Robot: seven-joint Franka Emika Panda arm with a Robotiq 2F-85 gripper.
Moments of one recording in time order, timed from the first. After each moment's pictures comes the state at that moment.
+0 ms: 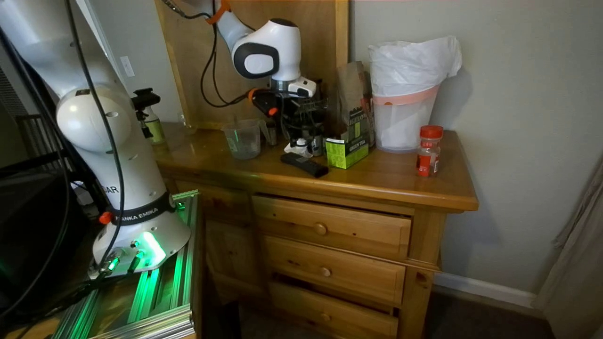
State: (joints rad) arm 0.24 -0.11 0.09 -2.60 0.47 2.51 -0.28
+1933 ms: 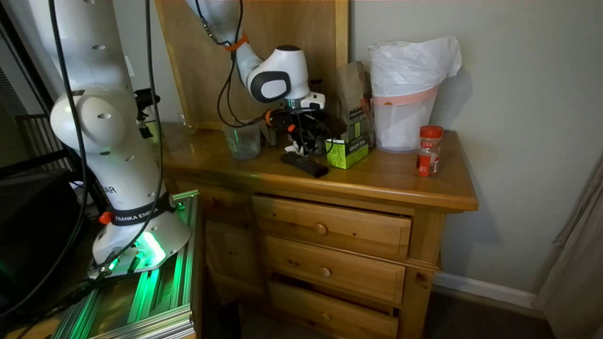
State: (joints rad) arm 0.15 0.16 0.23 -2.50 0.35 2.83 -0.25
